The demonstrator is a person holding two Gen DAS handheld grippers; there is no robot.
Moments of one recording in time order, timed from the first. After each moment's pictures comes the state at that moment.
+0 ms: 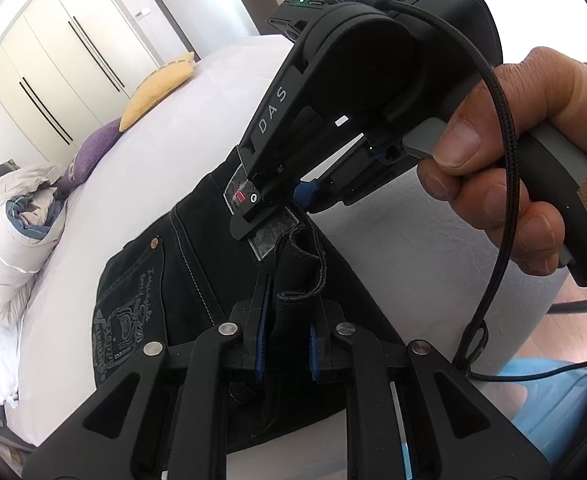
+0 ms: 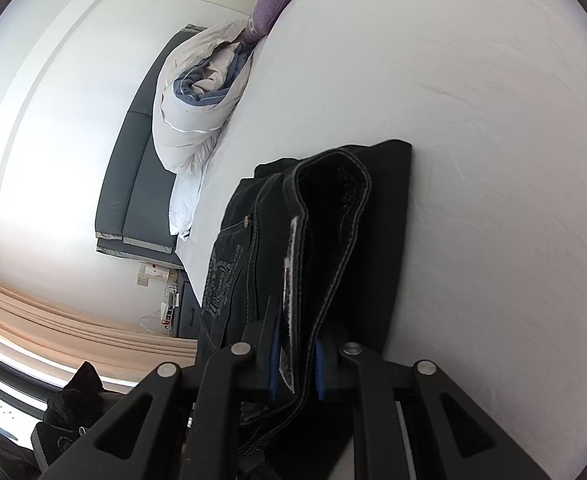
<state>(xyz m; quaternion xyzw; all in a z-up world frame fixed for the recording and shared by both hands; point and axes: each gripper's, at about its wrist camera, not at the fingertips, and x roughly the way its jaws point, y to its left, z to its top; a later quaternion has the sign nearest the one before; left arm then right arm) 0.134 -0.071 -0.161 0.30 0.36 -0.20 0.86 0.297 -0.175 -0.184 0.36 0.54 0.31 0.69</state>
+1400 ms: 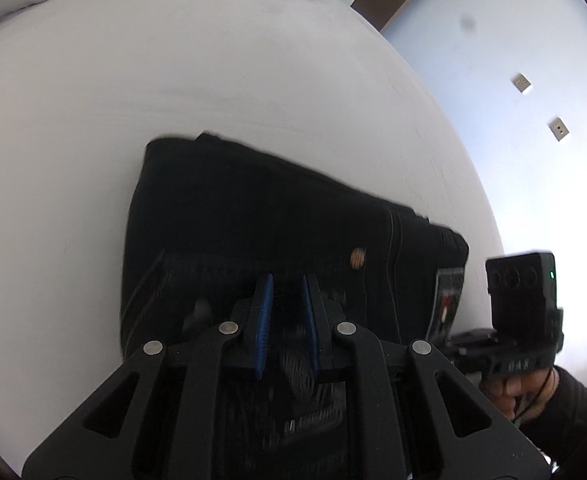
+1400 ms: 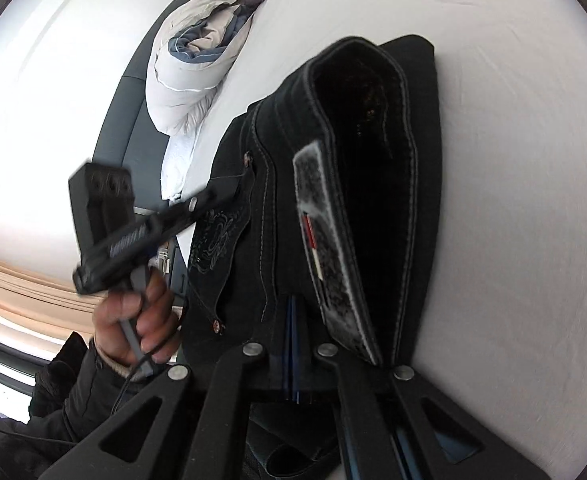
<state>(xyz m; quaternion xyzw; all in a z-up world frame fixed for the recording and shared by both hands) 0.325 0.165 -0.165 -0.12 0.52 -0.23 0.81 0.288 -0.135 -0.206 0.32 0.58 0.33 0.67</state>
